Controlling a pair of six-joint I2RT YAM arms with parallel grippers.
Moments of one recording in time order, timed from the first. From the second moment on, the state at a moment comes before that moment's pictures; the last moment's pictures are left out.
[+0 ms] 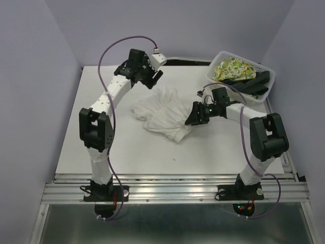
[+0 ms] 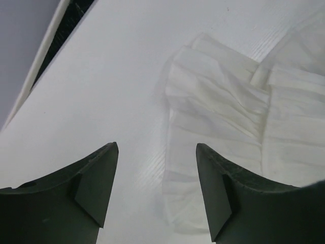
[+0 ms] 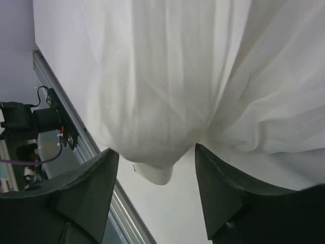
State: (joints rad) left arm -0.36 2.05 1.92 -0.57 0.23 0.47; right arm 0.24 1.79 1.05 -0.27 -0.87 0.24
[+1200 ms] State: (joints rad) left arm -0.39 1.84 1.30 -0.52 0.49 0.31; right arm 0.24 1.89 1.20 -0.41 -0.66 0.11
